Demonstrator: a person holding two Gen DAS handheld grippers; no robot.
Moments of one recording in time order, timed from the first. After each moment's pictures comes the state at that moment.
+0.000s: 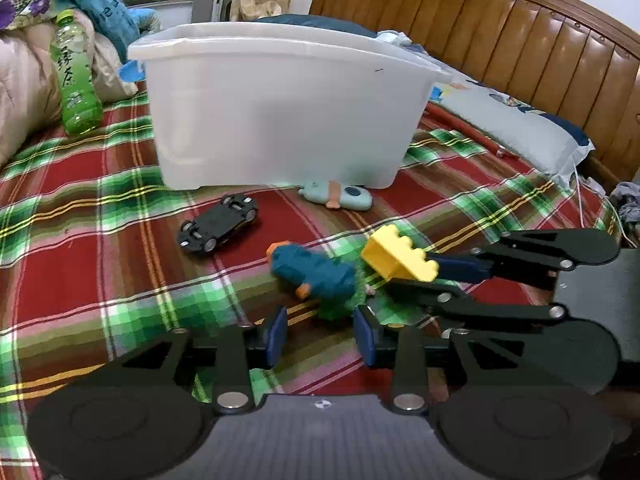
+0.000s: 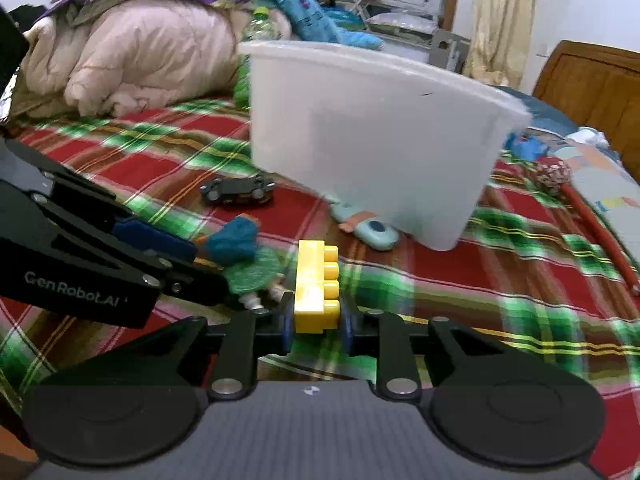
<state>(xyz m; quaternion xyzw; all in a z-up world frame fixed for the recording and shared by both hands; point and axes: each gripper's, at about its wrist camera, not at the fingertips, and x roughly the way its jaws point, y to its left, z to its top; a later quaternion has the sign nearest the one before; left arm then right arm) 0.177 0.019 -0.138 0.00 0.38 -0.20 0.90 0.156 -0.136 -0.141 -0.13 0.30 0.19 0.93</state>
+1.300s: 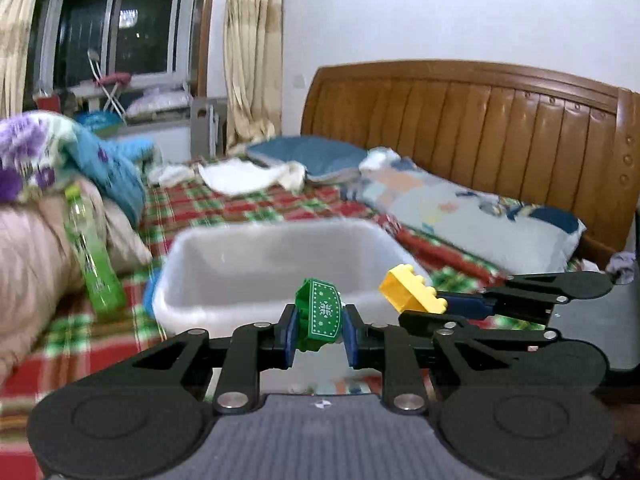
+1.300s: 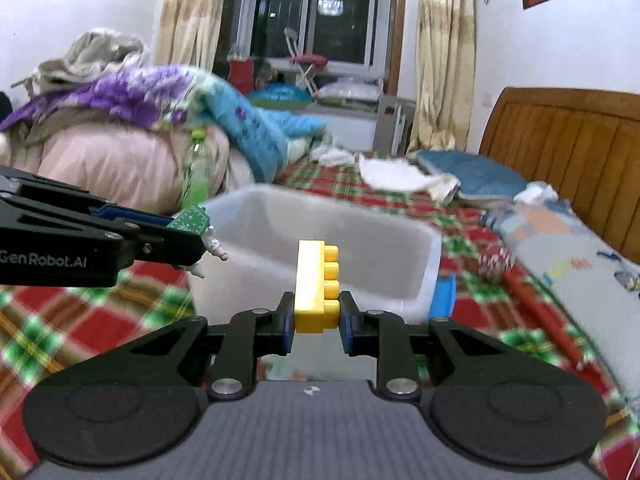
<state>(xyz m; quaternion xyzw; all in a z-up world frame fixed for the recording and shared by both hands) 0.207 0.016 -0.002 0.02 0.22 -0.19 0.96 0.194 -0.148 -0.033 -0.07 0.20 0.14 0.97</state>
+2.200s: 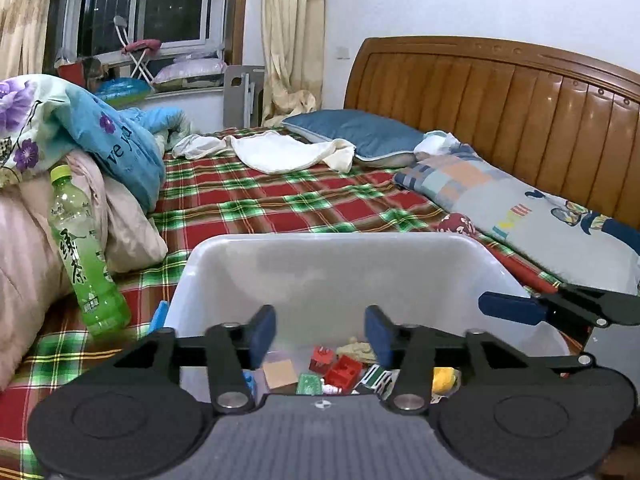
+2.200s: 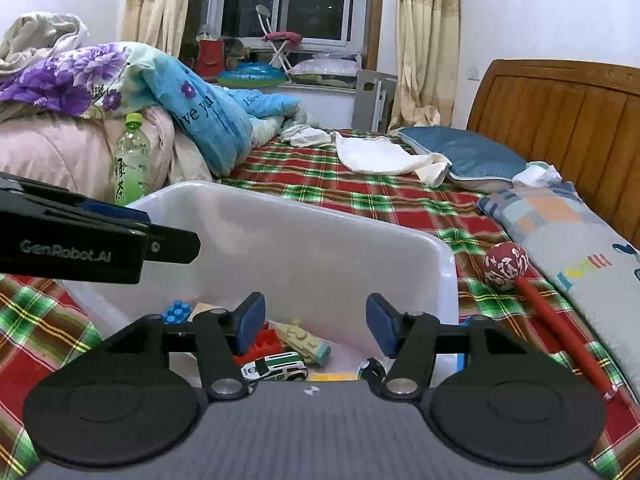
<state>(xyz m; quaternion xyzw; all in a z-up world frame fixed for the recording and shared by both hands) 0.332 0.014 -0.037 0.01 0.27 -0.14 0.95 0.301 -0.148 -0.066 -0.07 0.24 0.10 0.96</state>
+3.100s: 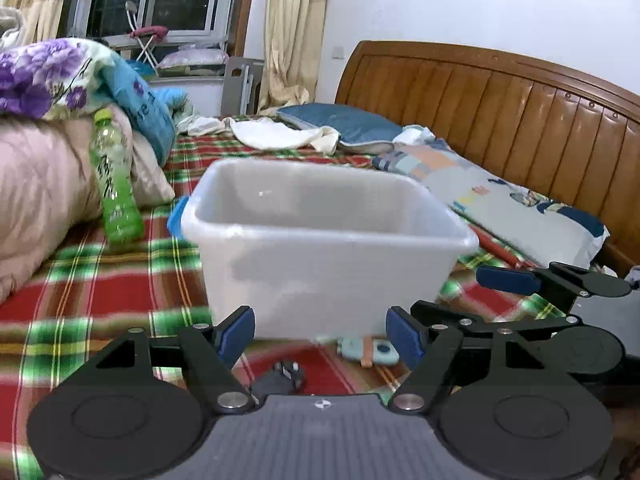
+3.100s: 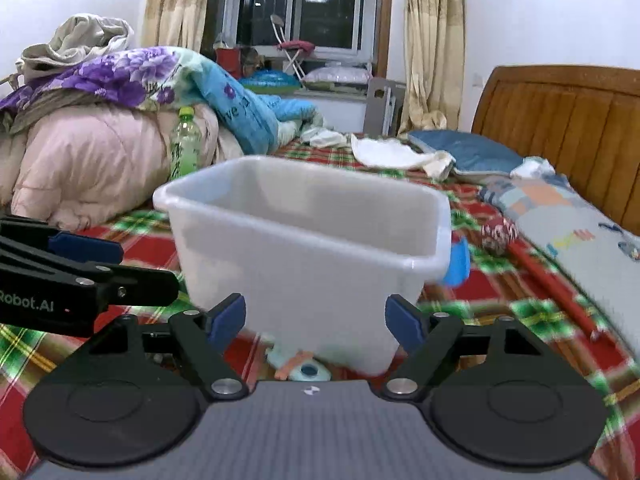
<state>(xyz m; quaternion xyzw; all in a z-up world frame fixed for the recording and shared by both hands) 0.203 0.043 -0.062 -0.03 0.28 -0.16 0.95 0.198 -0.140 -0.074 -0.06 0.23 0.12 0.96</state>
